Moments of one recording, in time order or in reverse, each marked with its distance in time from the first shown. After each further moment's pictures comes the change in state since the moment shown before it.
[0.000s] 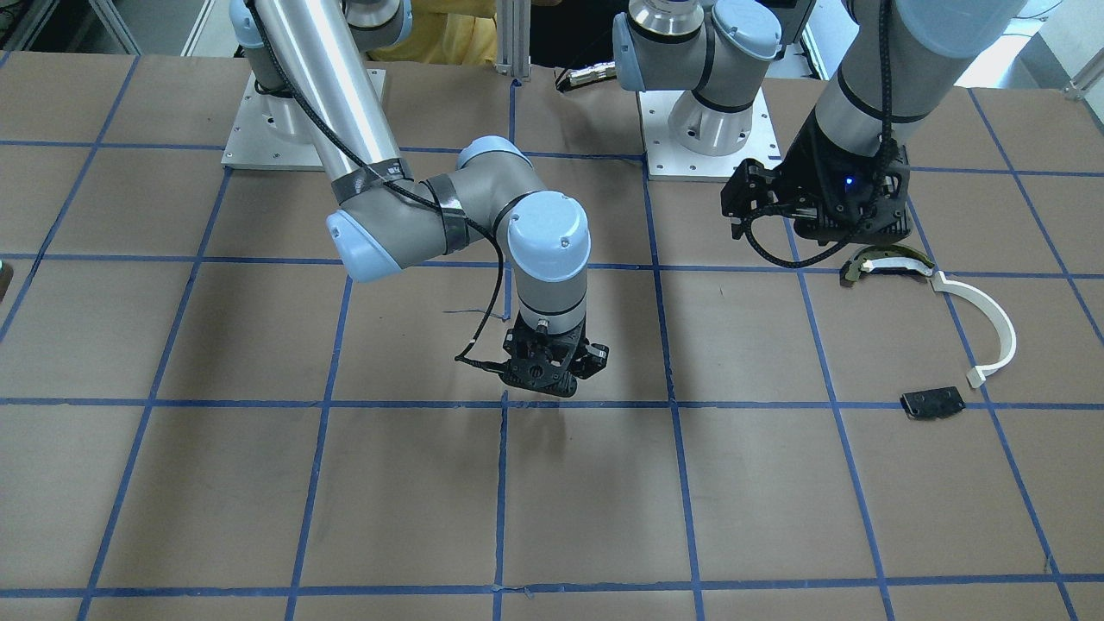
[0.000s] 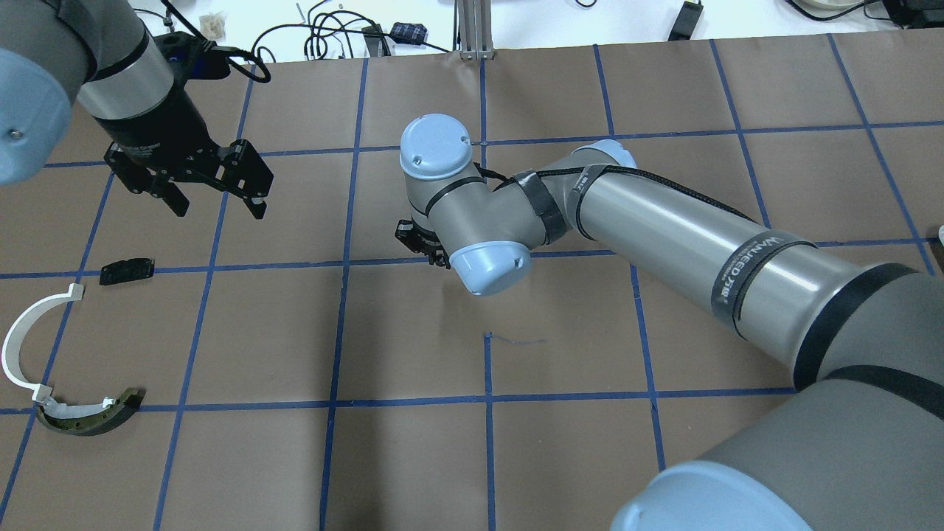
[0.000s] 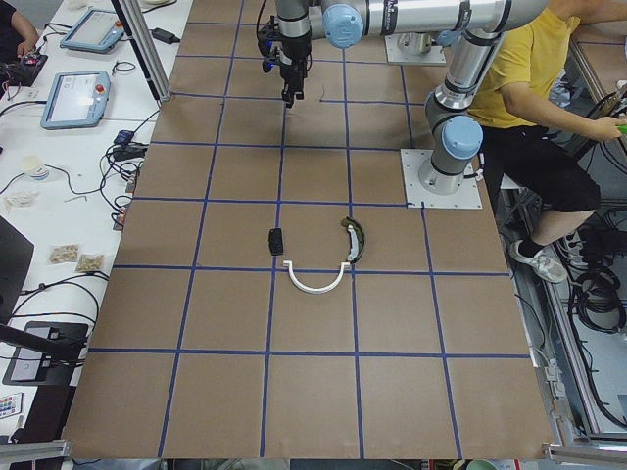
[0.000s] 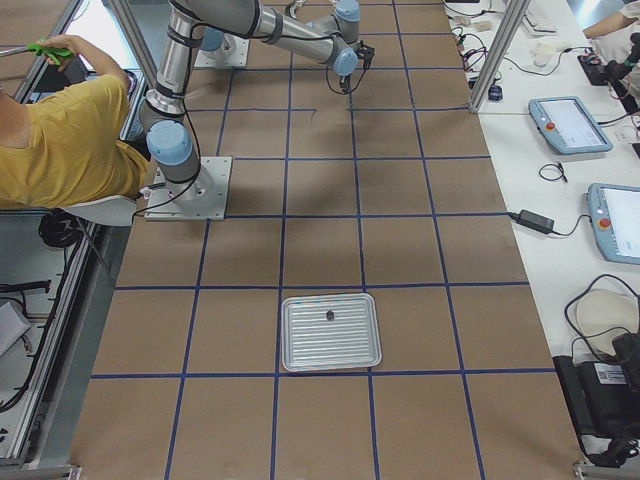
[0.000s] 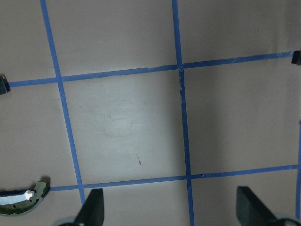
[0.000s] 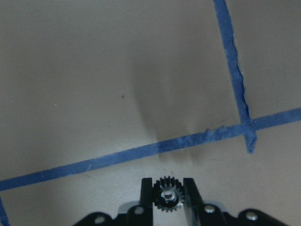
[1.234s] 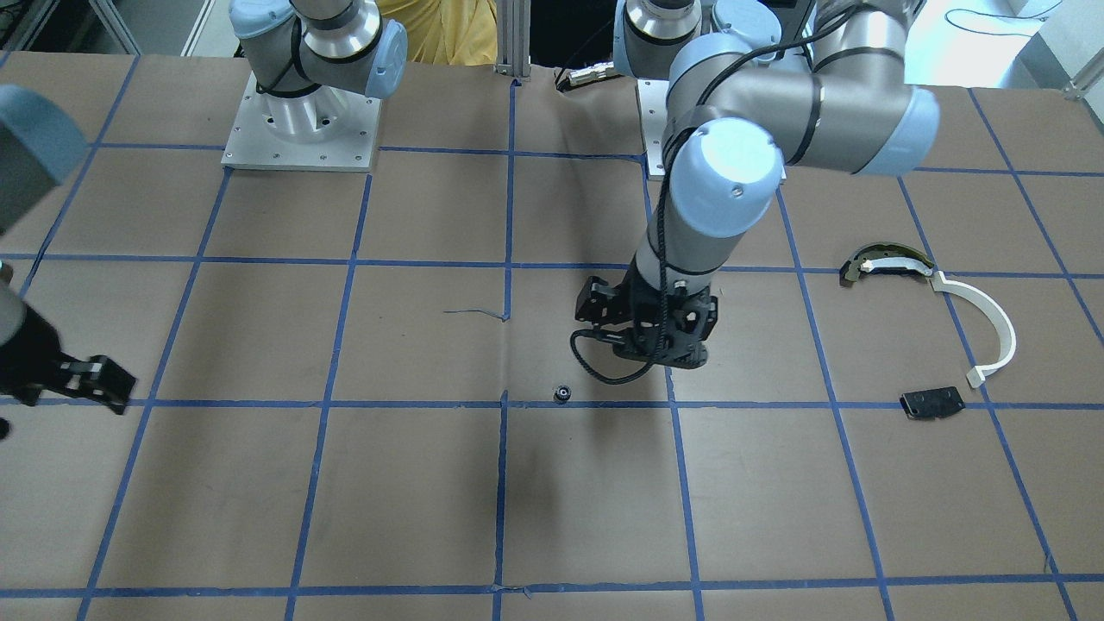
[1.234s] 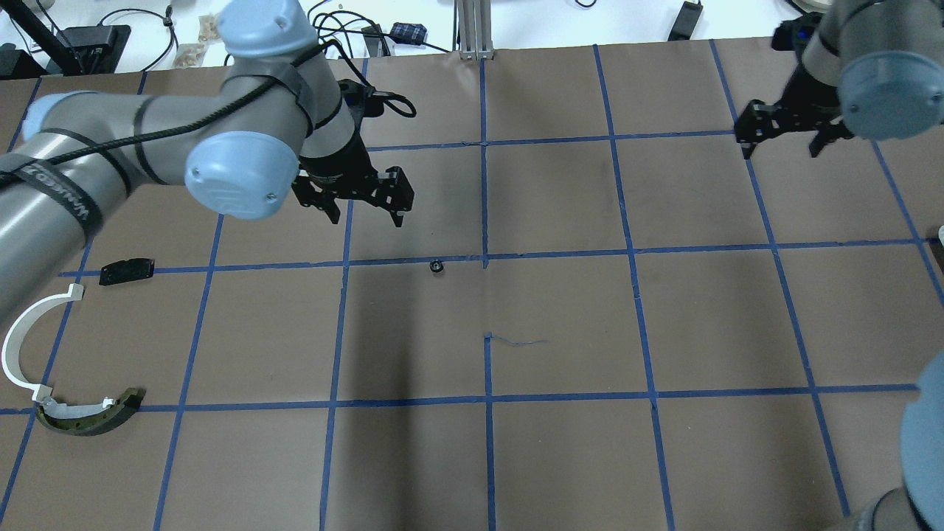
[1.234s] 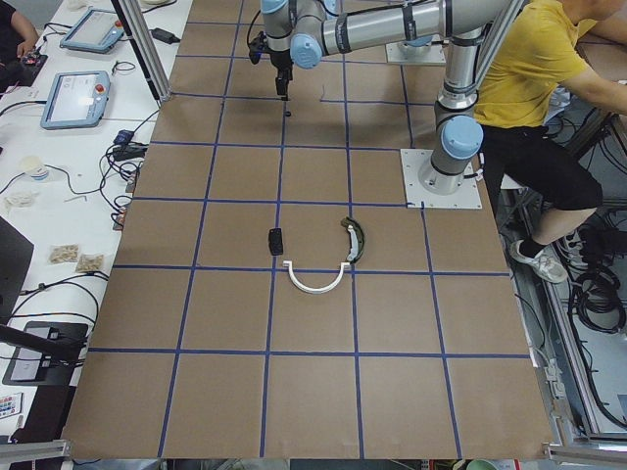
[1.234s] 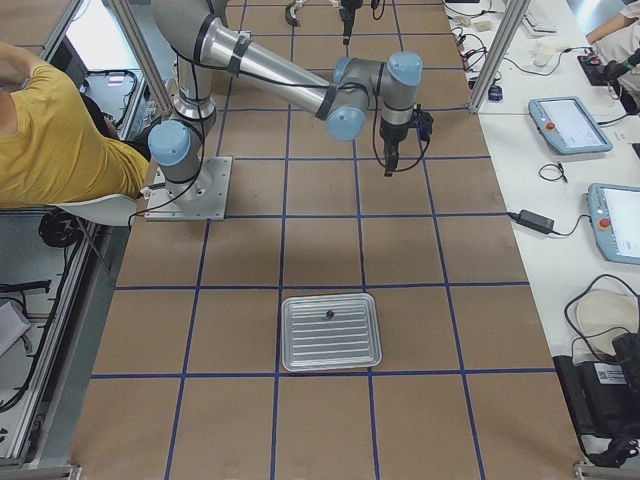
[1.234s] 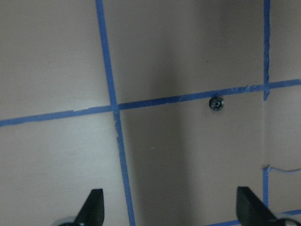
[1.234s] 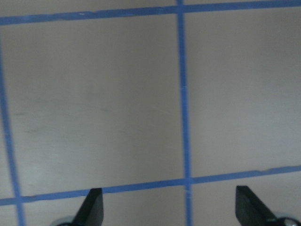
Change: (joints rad) left arm -0.243 -0.265 -0.085 0.400 -0.087 -0.156; right arm -0.860 -0.245 0.004 0.279 -0.116 -1.055
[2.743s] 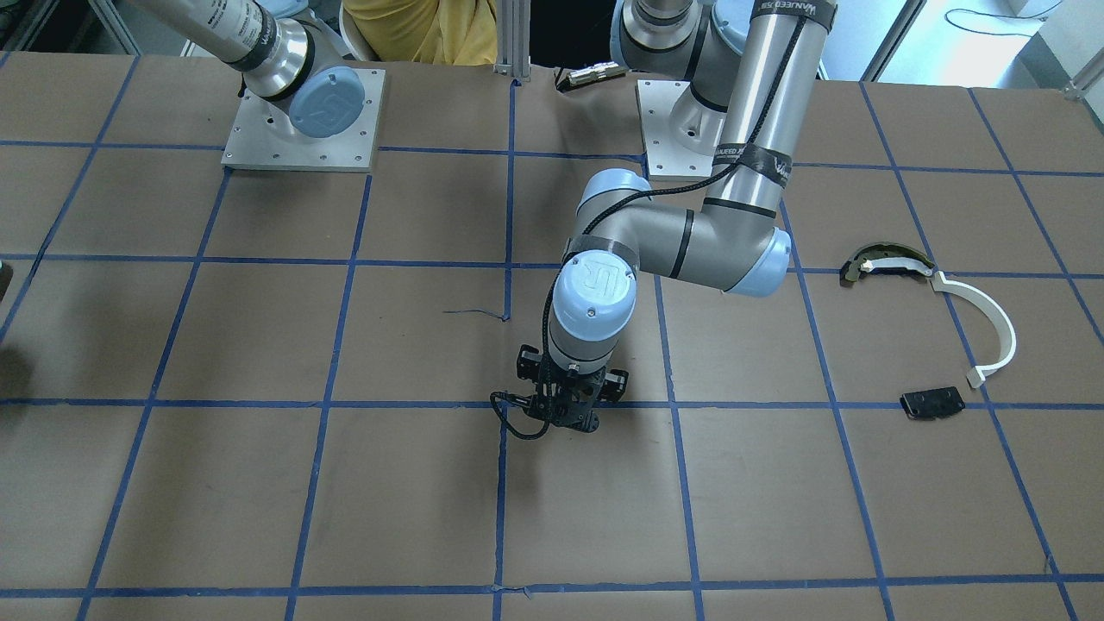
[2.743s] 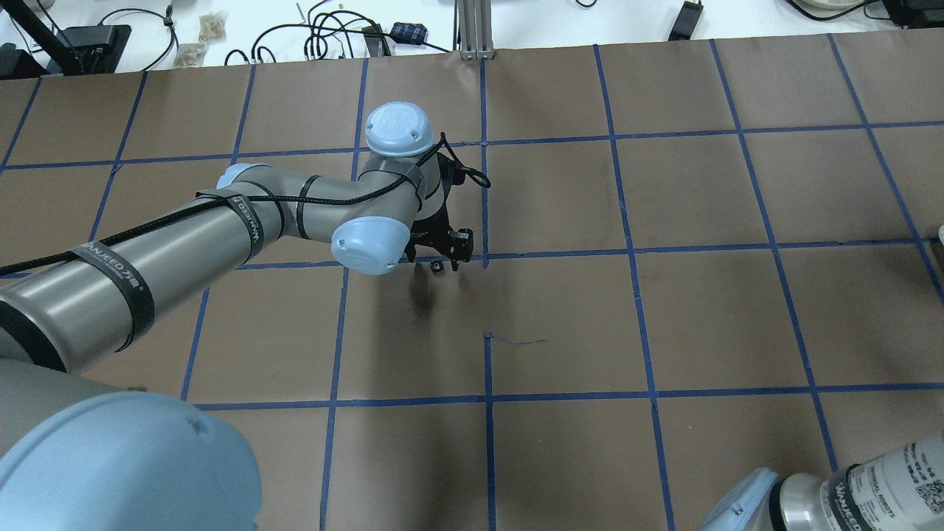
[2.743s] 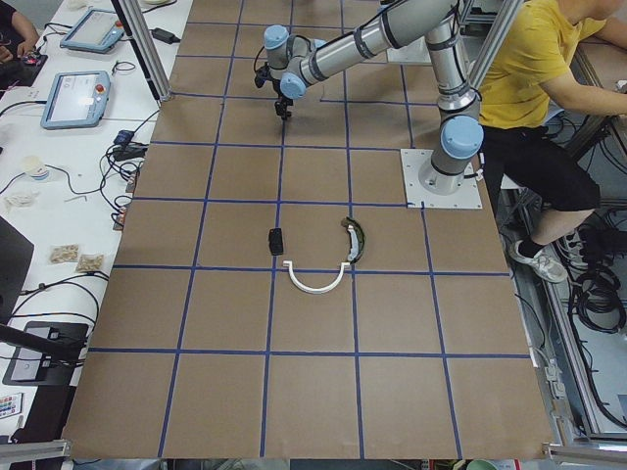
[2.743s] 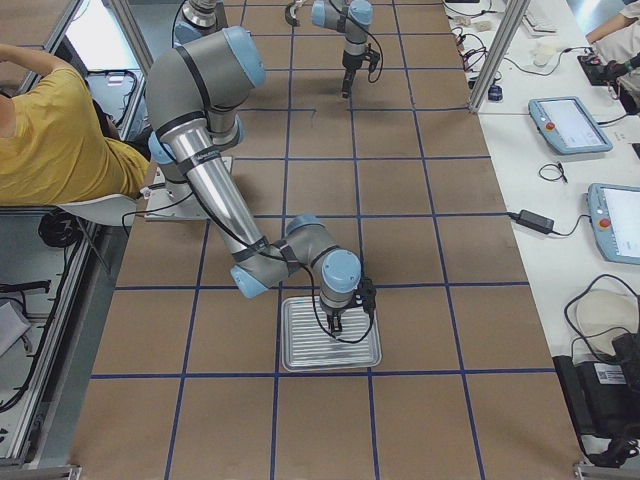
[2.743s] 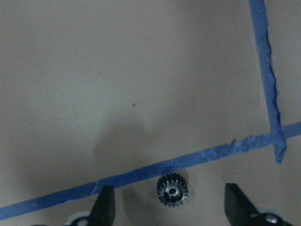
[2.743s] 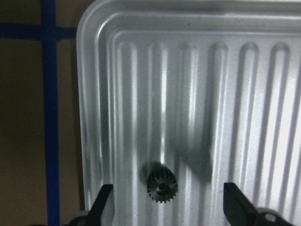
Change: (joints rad) left arm -0.105 -0.248 -0.038 0.267 0.030 0.007; right arm -0.593 0.223 0.066 -0.201 0.040 -0.743
